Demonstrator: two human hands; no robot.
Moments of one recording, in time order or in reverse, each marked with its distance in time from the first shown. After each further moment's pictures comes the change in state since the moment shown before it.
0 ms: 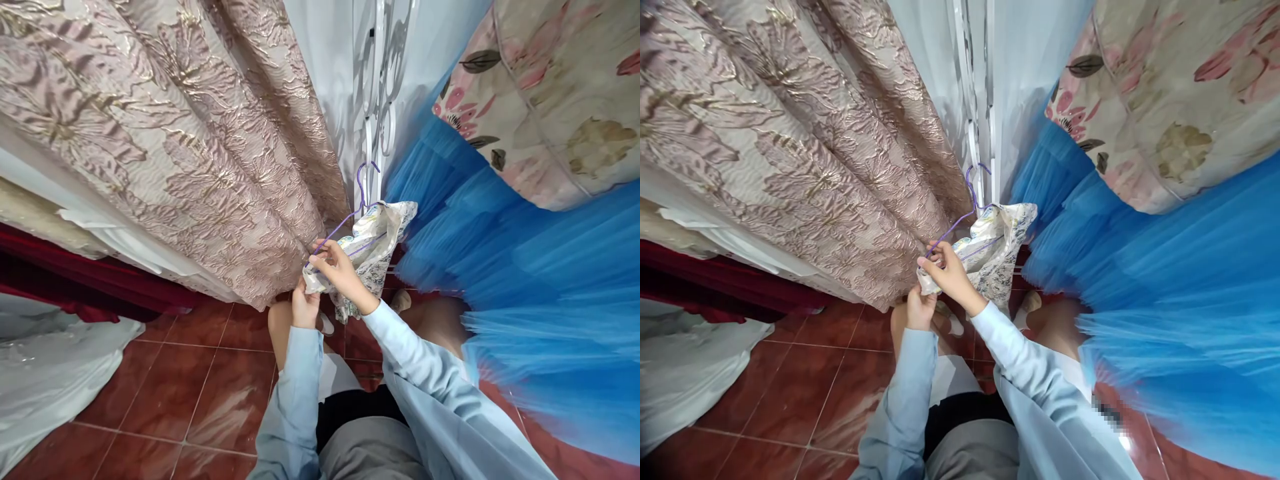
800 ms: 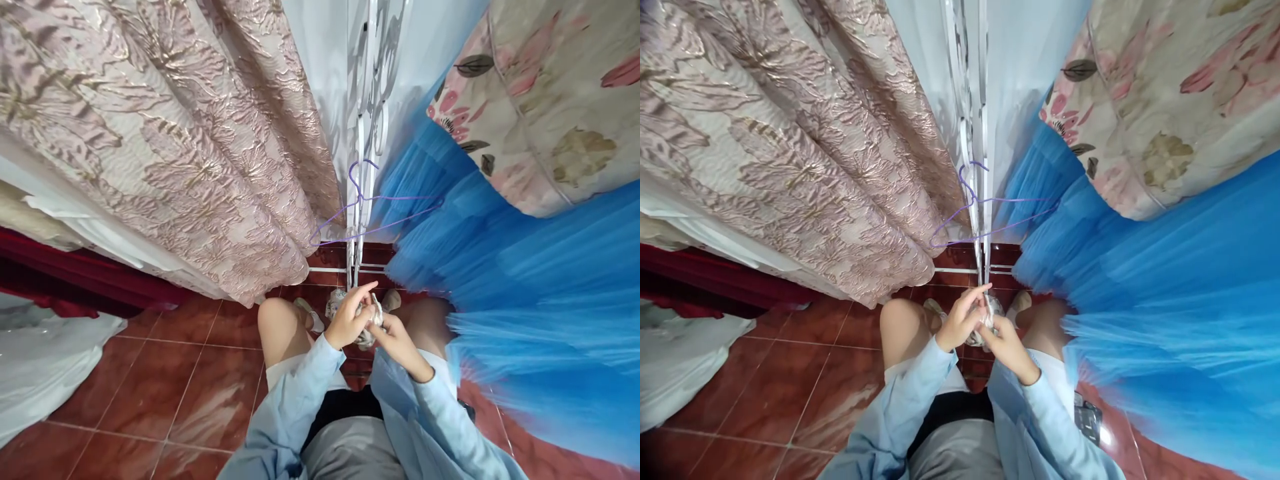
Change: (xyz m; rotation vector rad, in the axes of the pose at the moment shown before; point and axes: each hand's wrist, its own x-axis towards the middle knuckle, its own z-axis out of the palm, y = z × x) left_hand -0.106 -0.033 0.061 0.874 -0.873 0.146; right_hand -0.151 0.017 -0.118 -0.298 -0.060 0.219
